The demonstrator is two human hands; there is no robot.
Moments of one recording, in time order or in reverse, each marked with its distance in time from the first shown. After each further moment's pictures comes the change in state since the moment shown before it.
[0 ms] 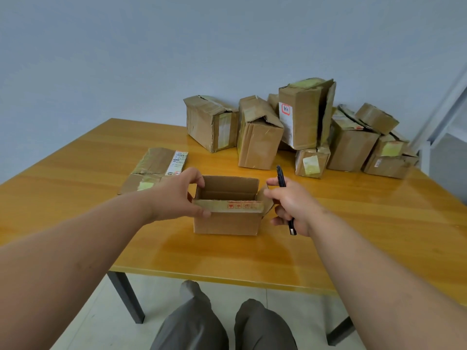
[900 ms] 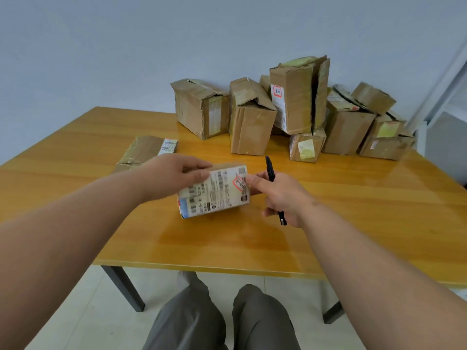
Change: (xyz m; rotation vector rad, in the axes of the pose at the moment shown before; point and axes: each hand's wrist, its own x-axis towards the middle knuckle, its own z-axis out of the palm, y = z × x) left_hand 0.005 0.023 -0.007 0.130 0.020 0.030; right_hand 0.000 0.012 0.003 -0.072 -0.127 -0.111
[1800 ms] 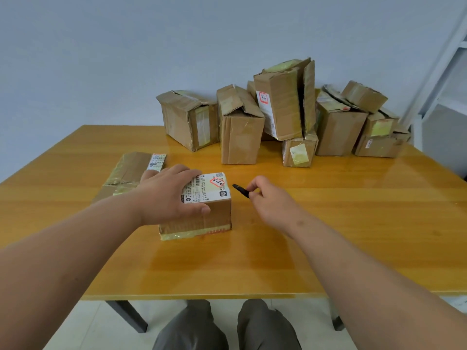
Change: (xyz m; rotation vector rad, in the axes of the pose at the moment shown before) left_hand 0.033 -0.005 0.011 0.520 -0.009 0.095; right_hand 0.016 0.007 -0.006 -0.477 0.112 -0.078
